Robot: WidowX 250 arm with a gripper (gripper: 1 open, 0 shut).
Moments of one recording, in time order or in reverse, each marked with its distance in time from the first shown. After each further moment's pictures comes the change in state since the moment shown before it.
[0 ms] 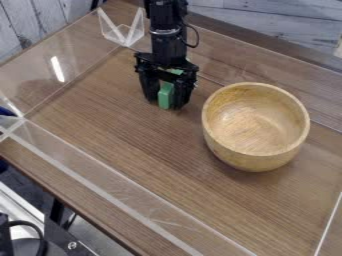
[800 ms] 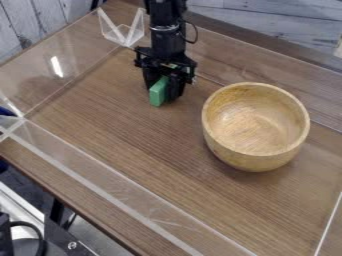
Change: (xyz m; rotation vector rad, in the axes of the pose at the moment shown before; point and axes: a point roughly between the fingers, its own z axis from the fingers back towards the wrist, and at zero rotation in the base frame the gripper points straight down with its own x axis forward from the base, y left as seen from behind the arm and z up) arm 0.015 0.005 -0.001 0.037 -0.034 -0.024
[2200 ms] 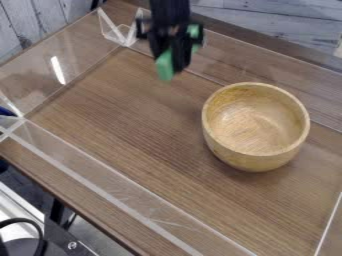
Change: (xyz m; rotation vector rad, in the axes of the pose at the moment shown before) arm -0.021 -0.046 0.091 -0.130 -0.101 -0.032
